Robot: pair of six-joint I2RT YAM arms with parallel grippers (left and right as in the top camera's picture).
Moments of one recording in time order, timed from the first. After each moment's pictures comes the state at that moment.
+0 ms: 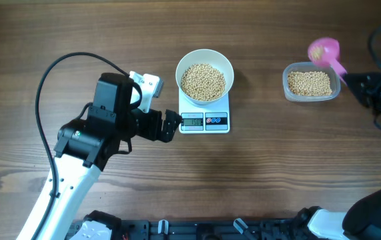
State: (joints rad) left arm -0.34 1.15 1.06 -0.83 0.31 -0.11; right arm -0.68 1.53 1.23 -0.86 -0.94 0.15
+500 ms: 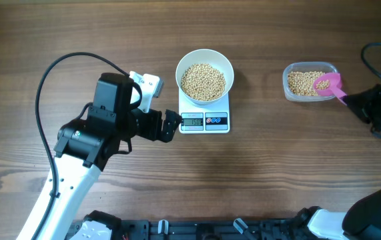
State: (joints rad) left arm -0.34 1.15 1.06 -0.83 0.31 -0.11; right arm -0.66 1.53 1.23 -0.99 -0.67 0.15
